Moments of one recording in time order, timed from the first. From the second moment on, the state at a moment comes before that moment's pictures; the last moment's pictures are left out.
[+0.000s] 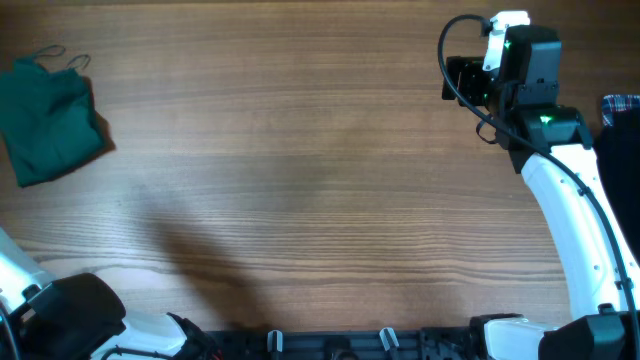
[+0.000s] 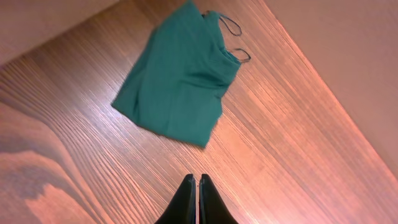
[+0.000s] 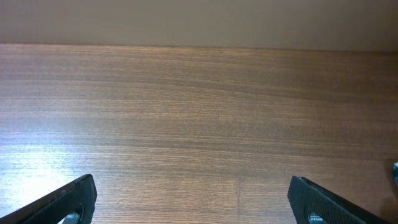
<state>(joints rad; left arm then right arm) 0.70 1.70 1.99 -1.22 0.13 -0.28 0.08 1.46 1.27 -0.47 0.11 0.01</state>
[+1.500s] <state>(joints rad) 0.68 2.43 1.88 -0.36 0.02 -0.48 0.08 1.46 1.27 -0.47 0.11 0.01</state>
